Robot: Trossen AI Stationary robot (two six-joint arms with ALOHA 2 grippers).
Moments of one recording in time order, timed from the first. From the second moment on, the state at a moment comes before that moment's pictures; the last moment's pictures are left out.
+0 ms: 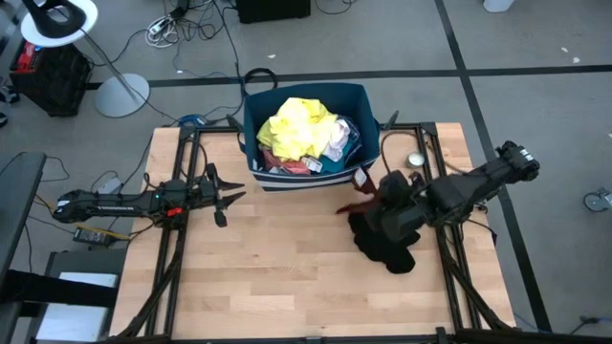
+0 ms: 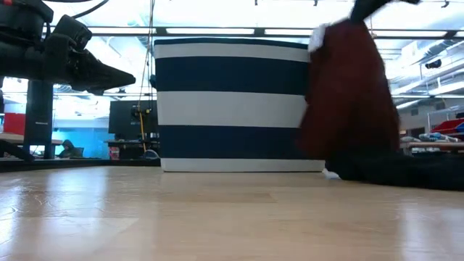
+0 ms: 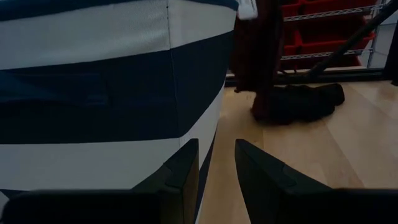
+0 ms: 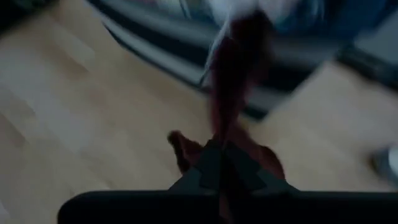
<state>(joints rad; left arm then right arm) 0.05 0.26 0.02 0.20 -0.22 0.10 0.45 1.34 1.38 -1.34 0.71 1.27</state>
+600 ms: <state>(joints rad) 0.05 0.26 0.02 0.20 -0.22 0.10 0.12 1.34 1.71 -0.60 0.77 0.24</state>
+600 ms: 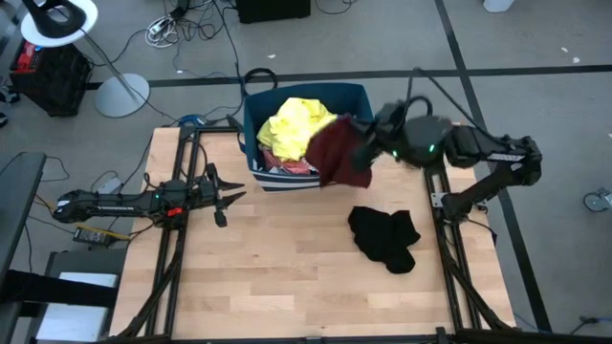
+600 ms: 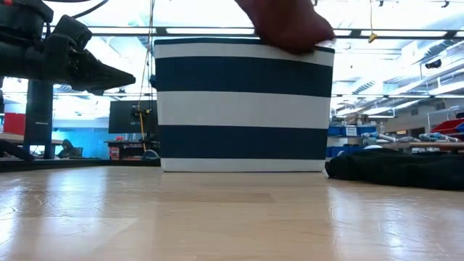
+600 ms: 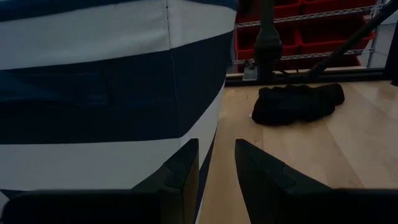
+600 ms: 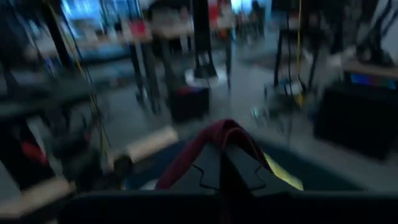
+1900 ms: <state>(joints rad) 0.05 0.26 0.02 0.19 -0.26 0.10 -0.38 1.96 1.72 -0.55 0.11 0.43</state>
